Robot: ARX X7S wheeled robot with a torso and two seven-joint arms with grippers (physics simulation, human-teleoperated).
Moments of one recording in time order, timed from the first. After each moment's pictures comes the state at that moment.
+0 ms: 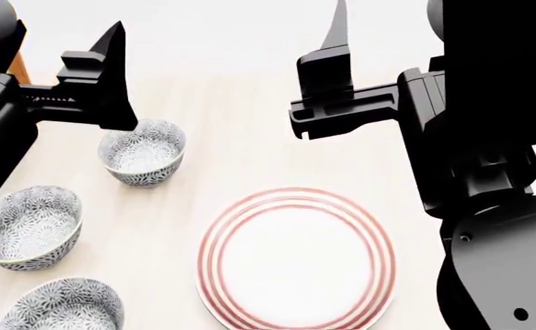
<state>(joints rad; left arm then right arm) -0.96 -0.11 -0.02 0.52 -0.72 -1.27 -0.38 0.98 0.33 -0.02 -0.70 0.56 1.30 0.22</state>
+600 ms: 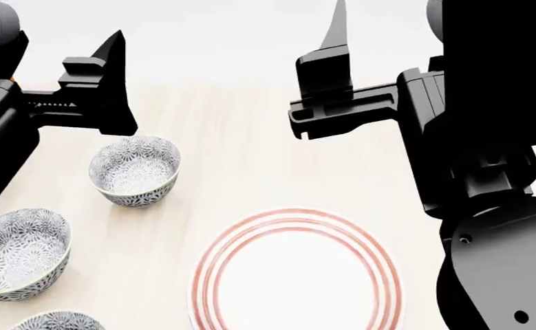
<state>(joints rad) -0.95 -0.12 -0.03 0.50 -0.76 -1.27 -0.41 0.98 0.34 -0.02 -0.70 0.57 1.29 0.23</state>
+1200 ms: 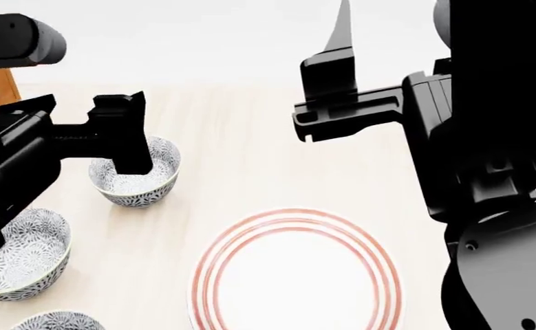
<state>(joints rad) -1.02 -0.09 -0.13 0.34 -1.10 -1.53 -0.76 0.97 0.35 -0.01 -0.70 0.59 1.27 0.23</state>
